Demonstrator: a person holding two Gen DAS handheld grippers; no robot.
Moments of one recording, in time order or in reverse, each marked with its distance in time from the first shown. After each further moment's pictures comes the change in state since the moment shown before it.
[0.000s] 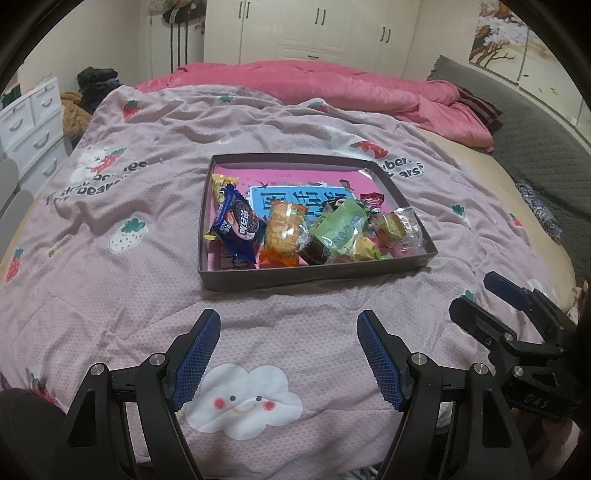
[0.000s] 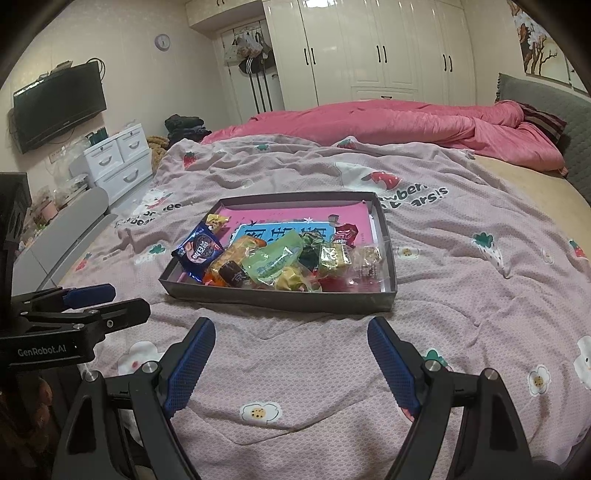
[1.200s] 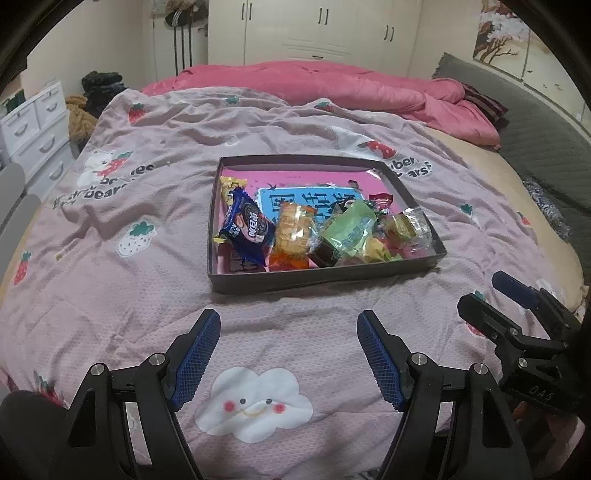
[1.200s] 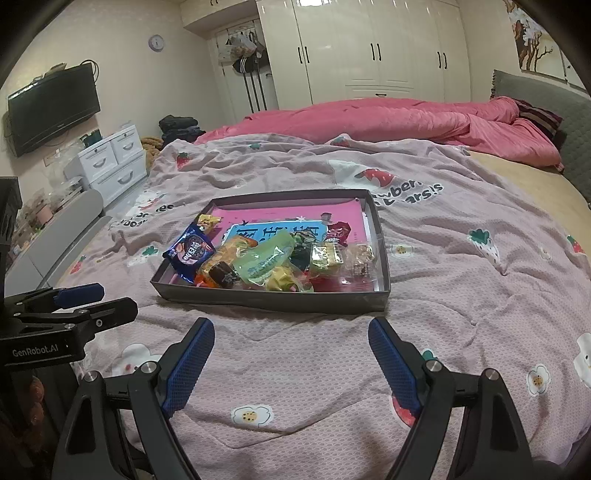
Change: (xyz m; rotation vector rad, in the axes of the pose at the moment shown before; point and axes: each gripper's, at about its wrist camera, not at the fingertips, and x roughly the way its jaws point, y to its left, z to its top) left arm 0.001 0.001 -0.001 0.011 -0.005 0.037; right arm 0.006 -0.008 0.000 0.012 0.010 -0.014
